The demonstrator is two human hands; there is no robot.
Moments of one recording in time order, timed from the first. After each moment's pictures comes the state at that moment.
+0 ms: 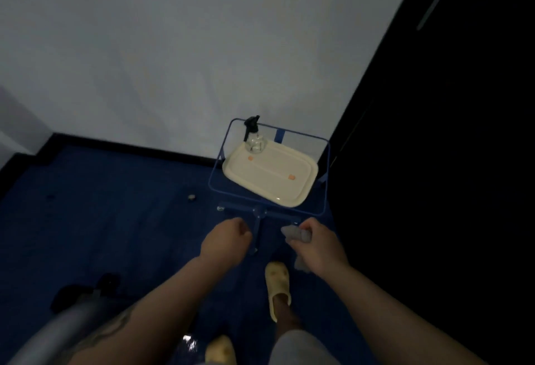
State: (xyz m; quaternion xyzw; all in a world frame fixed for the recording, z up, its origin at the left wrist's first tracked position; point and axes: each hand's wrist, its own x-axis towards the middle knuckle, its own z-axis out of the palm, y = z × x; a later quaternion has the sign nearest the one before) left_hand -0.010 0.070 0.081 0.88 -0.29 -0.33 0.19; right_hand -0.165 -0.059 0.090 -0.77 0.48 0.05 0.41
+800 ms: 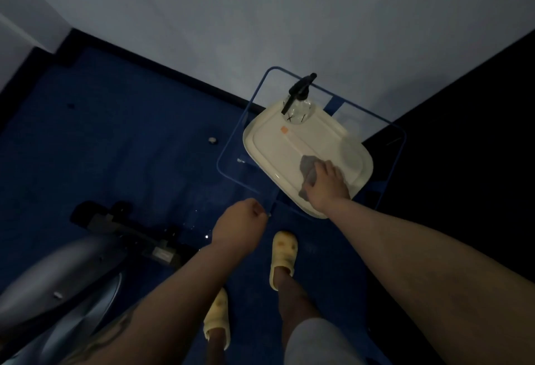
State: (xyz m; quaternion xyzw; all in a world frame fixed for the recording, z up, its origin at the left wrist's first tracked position) left_hand 0.050 -0.015 -0.011 0.88 -0.10 -0.40 0.21; right_hand 0.005 -0.212 -0.075 -0.86 0.36 0.26 0.24
